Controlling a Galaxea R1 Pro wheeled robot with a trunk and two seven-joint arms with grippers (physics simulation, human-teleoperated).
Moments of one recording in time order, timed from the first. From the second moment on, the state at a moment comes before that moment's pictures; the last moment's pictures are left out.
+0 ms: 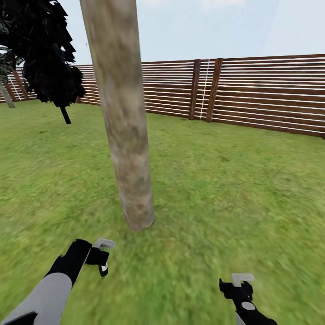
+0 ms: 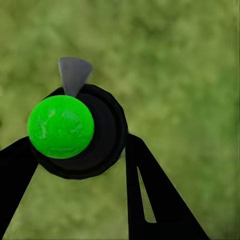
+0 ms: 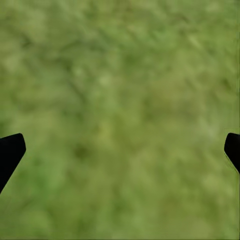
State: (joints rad) left arm -0.71 0.04 0.33 -0.56 -0.65 0.62 -0.50; right arm -0.53 -0.02 -0.49 -0.18 0.50 -0.28 -0.12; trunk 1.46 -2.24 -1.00
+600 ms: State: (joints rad) left arm -0.71 0.00 0.33 -0.59 -0.65 0.62 -0.50; right arm -0.53 -0.02 -0.49 -0.17 0.51 -0.28 -0.12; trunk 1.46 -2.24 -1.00
